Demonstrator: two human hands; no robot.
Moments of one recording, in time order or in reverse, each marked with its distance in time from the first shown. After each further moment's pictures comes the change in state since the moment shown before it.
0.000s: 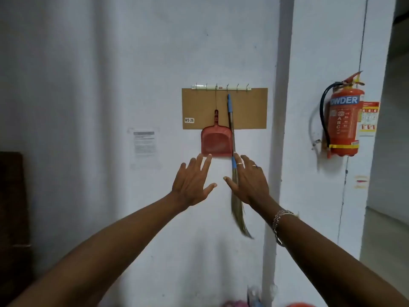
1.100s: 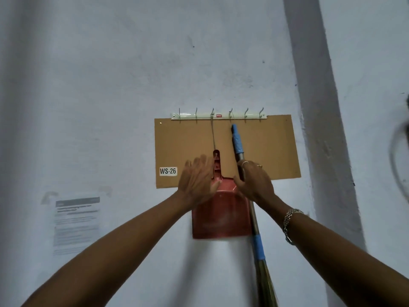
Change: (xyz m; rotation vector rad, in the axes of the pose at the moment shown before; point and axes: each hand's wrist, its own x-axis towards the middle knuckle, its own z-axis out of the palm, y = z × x) left_hand 0.443 -0.152 0.372 0.106 0.326 0.078; right_hand 0.465 0.151 0.344 0.108 0.311 0.034
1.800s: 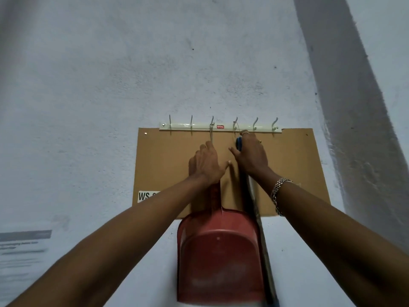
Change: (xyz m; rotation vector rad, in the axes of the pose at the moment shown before) left_hand 0.168 -0.002 0.114 -0.315 0.030 -0.360; right_hand 0.202 0.044 0.070 0.076 0.197 0.010
